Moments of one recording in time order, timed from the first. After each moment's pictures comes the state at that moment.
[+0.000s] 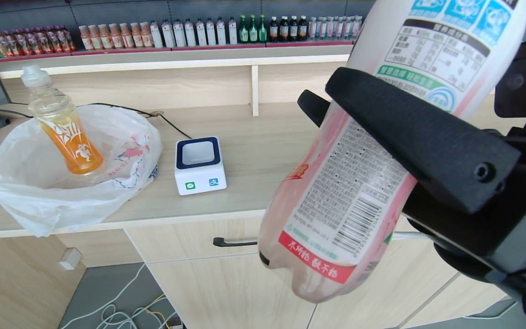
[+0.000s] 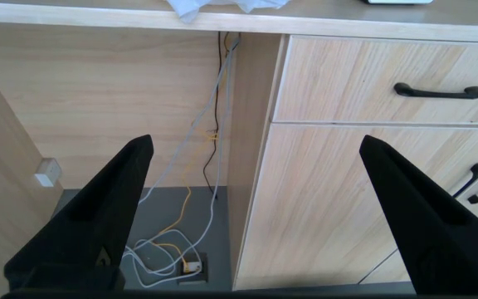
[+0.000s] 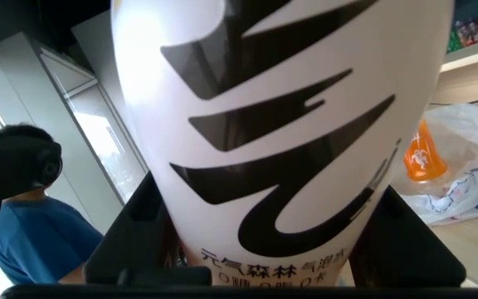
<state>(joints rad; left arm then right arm) 0.00 0.00 0.00 0.00 0.00 0.00 0.93 1.58 -0.66 -1.57 0.36 0.63</state>
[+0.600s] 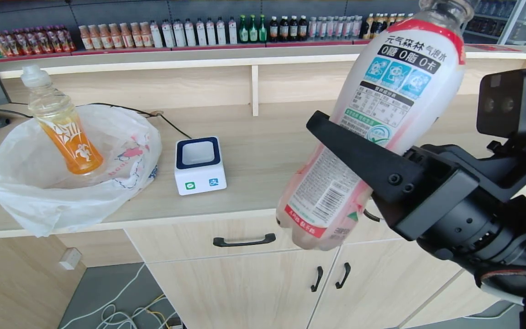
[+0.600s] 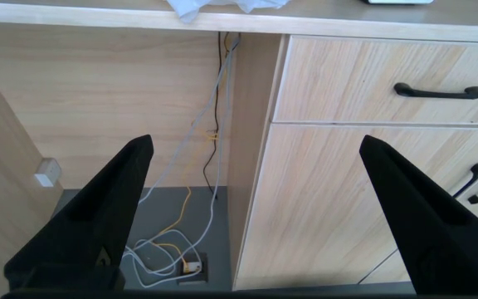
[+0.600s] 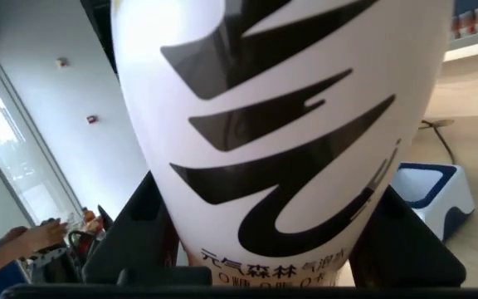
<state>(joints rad) 0.00 0.00 0.00 0.00 0.00 0.00 0.83 1.62 -0.61 -1.57 0.28 0.42</state>
